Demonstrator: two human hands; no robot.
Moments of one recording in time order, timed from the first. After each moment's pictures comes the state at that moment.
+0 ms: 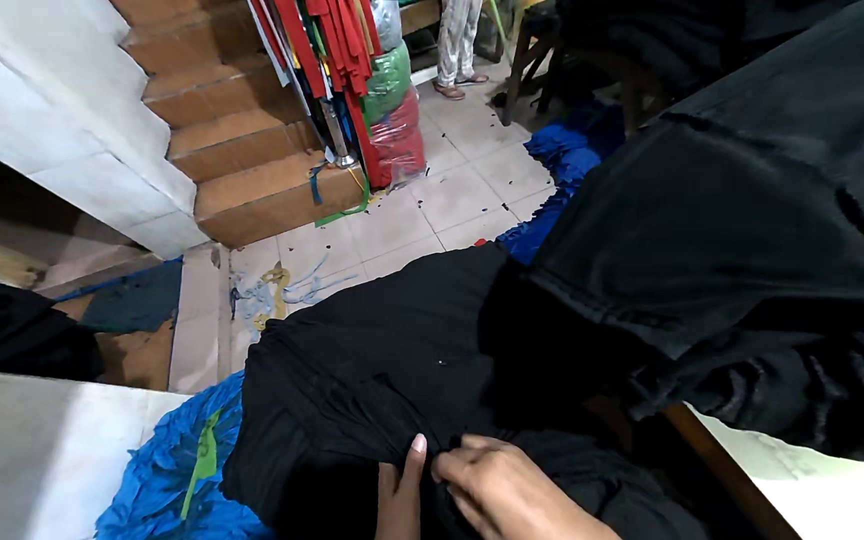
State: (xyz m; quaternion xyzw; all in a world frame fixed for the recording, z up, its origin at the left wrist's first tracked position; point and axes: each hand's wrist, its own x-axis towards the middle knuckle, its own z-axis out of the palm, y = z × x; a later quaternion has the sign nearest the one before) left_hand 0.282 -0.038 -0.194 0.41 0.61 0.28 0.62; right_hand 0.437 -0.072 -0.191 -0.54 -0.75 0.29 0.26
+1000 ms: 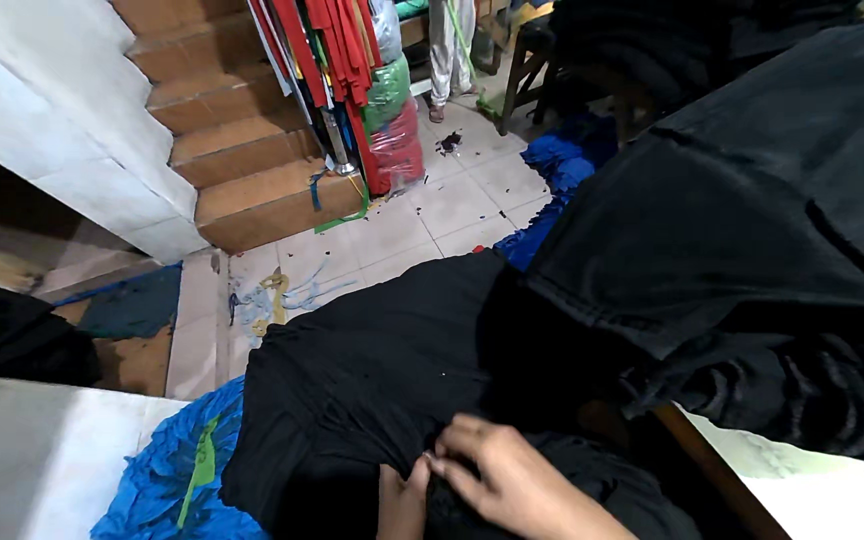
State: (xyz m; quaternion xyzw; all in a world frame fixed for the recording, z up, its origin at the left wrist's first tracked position) left_hand 0.277 -0.038 -0.216 0.43 0.61 0.28 0.60; right_hand 0.440 -0.059 -0.193 -0.60 -0.69 0.29 0.29
